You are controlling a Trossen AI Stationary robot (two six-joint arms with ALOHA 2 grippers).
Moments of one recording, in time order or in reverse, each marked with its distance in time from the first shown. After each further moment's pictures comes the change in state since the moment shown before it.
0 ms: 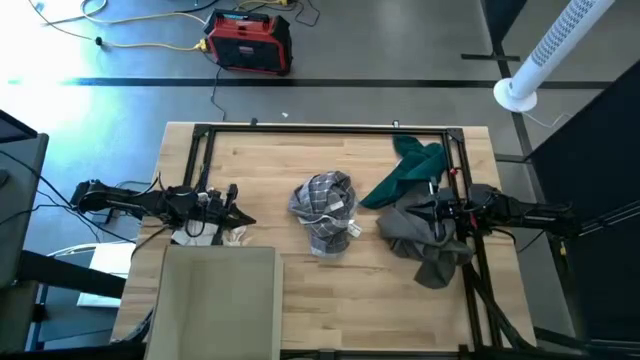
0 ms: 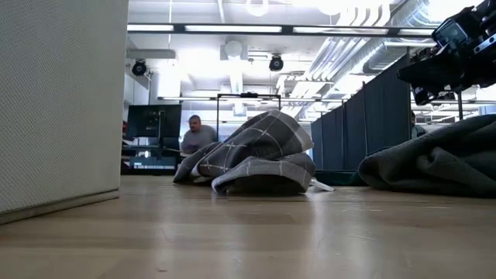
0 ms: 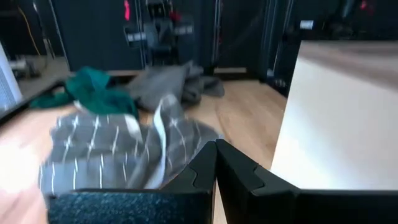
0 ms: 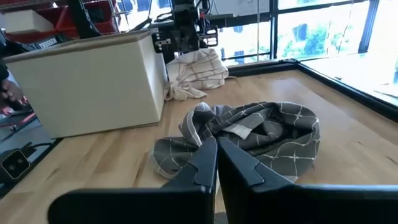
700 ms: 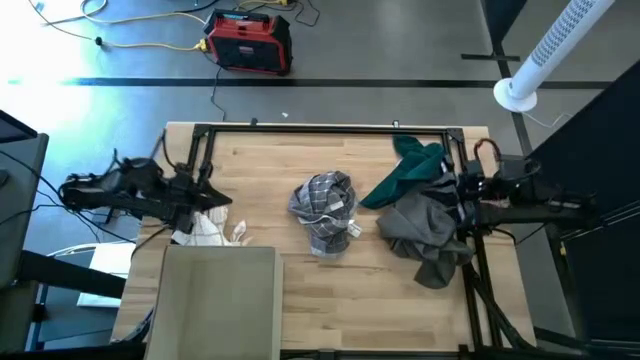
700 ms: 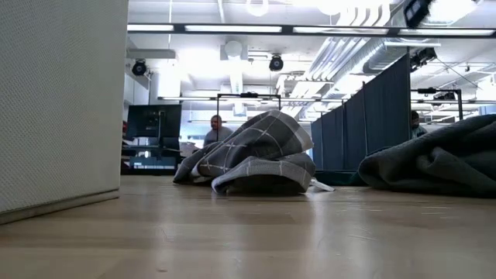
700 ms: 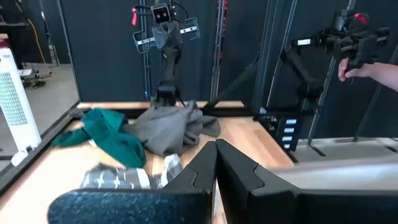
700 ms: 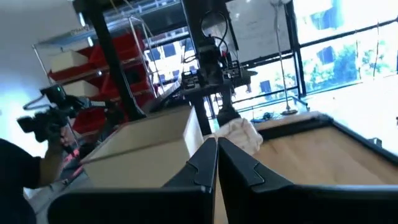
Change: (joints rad) left arm 0.016 0.129 0.609 -0.469 0.000 -0.033; right arm 0.003 0.395 0.524 0.044 -0.079 0.143
